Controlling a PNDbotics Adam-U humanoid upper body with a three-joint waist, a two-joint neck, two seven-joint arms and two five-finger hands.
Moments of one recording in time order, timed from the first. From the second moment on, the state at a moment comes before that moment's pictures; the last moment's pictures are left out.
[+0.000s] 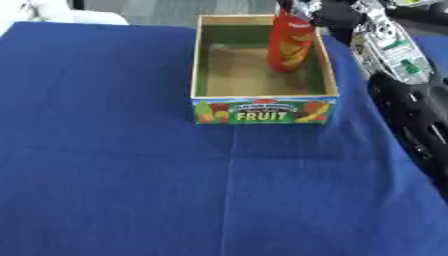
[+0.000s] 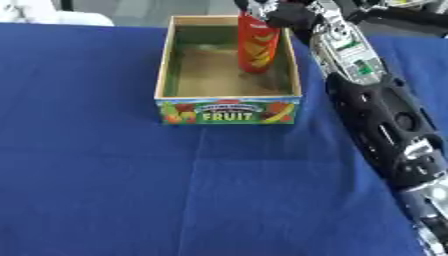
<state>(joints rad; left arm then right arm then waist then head) -0.29 0.32 -0.21 -1.98 -0.16 -0.38 0.66 -1.04 -0.66 0.10 -1.15 -0.36 -0.08 0.24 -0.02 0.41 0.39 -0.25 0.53</state>
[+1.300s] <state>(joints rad) -0.28 0.32 -0.21 -1.98 -0.17 -0.37 0.65 -1.04 -0.66 0.08 -1.14 -0.17 -0.06 0.58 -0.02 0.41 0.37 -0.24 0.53</state>
